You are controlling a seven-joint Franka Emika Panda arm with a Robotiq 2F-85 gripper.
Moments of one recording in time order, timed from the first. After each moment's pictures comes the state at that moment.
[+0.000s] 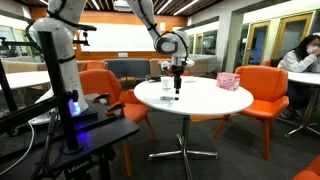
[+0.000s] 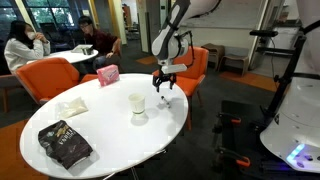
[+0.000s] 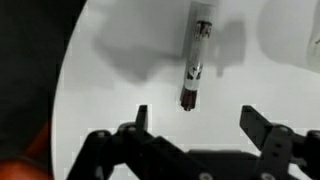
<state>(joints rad) -0.24 0.46 -0.16 -2.14 0.28 2.60 0.10</state>
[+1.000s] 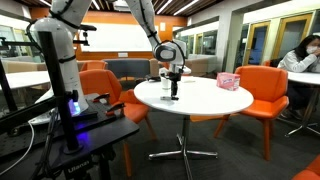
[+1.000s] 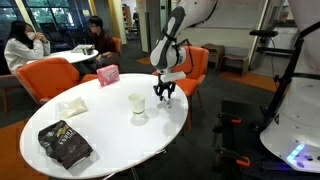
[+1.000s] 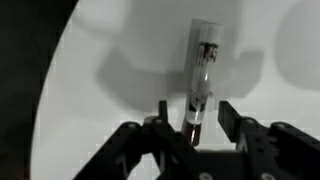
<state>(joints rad) -0.21 0.55 -0.16 -2.13 0.28 2.62 0.15</state>
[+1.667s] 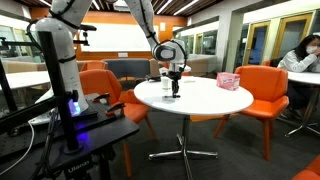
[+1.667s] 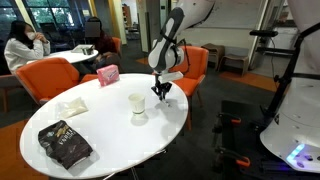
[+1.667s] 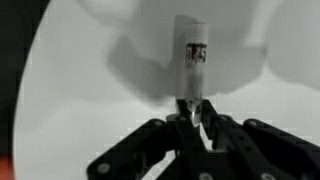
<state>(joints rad) -0.17 0.56 -0.17 -2.11 0.24 2.66 0.15</state>
